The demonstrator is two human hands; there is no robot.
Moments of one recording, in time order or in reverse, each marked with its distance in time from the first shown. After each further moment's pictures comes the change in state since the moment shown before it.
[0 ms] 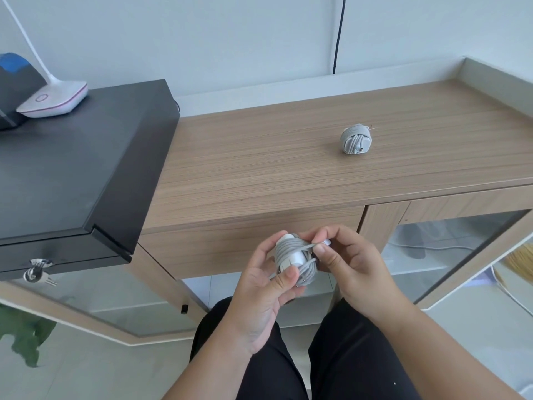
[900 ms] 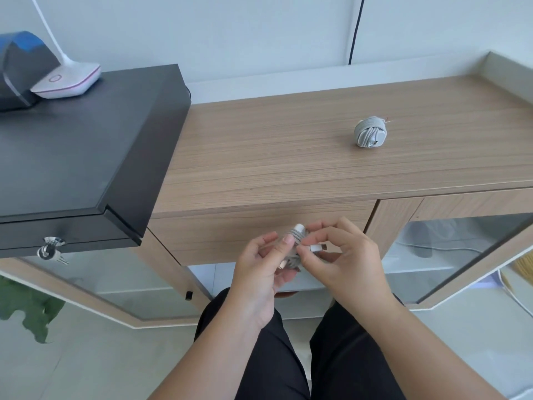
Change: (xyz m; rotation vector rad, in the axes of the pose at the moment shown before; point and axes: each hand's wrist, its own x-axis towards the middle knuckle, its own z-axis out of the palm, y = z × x) left_hand 0.013 0.001 -0.004 0.000 0.364 -0.121; right_hand 0.000 -0.001 0.027 -0.514 0.217 -0.060
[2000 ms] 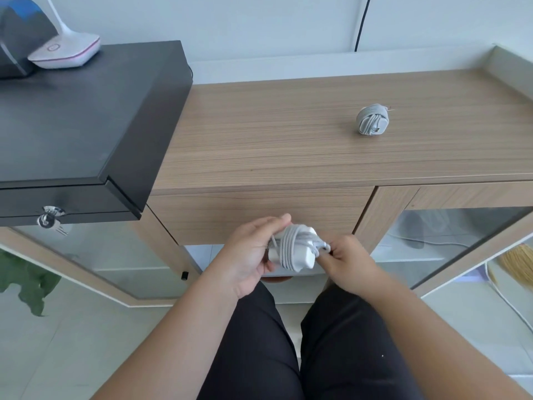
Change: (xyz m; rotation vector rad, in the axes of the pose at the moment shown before) left_hand -0.001 0.022 -0.006 0.201 -0.175 -0.113; right_hand 0.001 0.041 -0.014 -0.127 -0.464 -0.005
